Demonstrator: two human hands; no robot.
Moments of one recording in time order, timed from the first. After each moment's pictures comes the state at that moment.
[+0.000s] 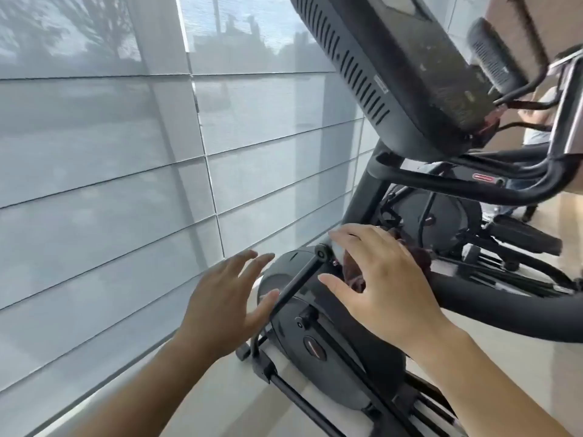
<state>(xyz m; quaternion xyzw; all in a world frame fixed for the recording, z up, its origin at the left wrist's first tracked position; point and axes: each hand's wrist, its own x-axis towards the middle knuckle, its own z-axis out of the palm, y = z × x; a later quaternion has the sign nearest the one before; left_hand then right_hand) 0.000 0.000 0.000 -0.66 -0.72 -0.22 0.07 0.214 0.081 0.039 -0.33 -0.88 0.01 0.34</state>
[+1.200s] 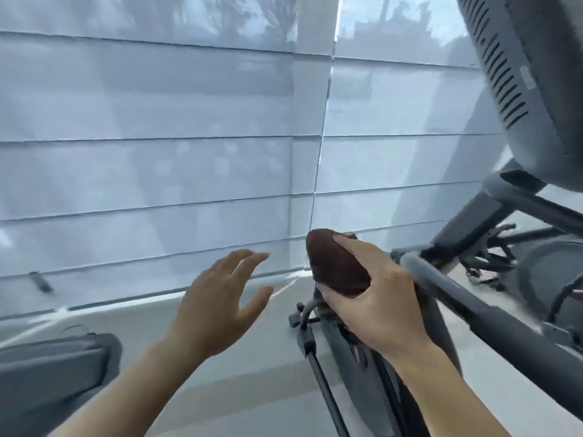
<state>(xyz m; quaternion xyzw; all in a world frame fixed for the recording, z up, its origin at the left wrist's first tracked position) 0.049 -0.092 -0.028 -0.44 -0.86 -0.25 0.08 0.193 0.081 0.003 -0.15 -0.87 0.30 0.36</state>
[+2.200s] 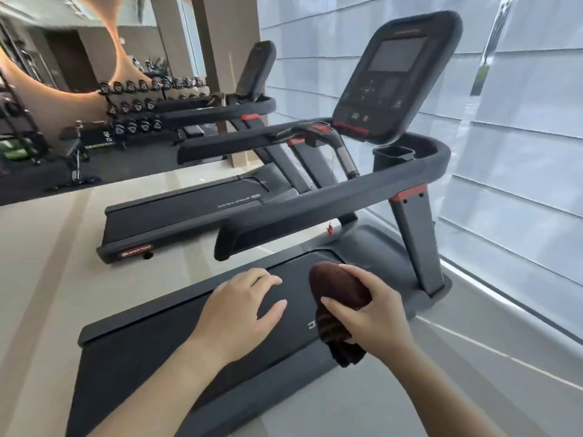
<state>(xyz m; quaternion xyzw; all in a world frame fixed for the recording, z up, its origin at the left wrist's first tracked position) 0.594 -0.605 -0.028 0.17 -0.96 -0.11 0.17 0.447 -0.436 -0.060 0.35 -0.76 0.55 0.00</state>
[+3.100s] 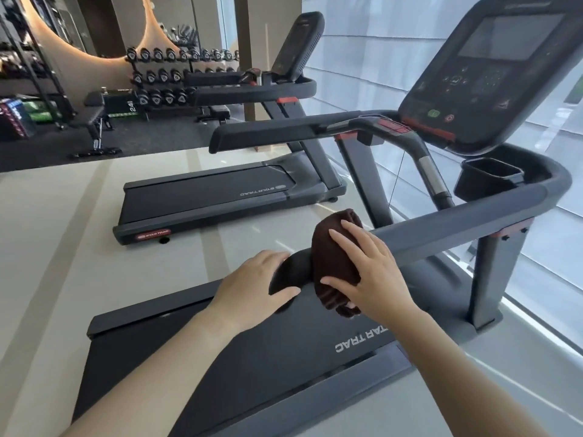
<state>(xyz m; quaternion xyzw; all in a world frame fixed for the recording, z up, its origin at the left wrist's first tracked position) 0.523 -0.831 -0.056 0.22 -0.94 -0.19 0.15 0.347 -0.683 -0.064 0.55 -0.77 0.29 0.14</state>
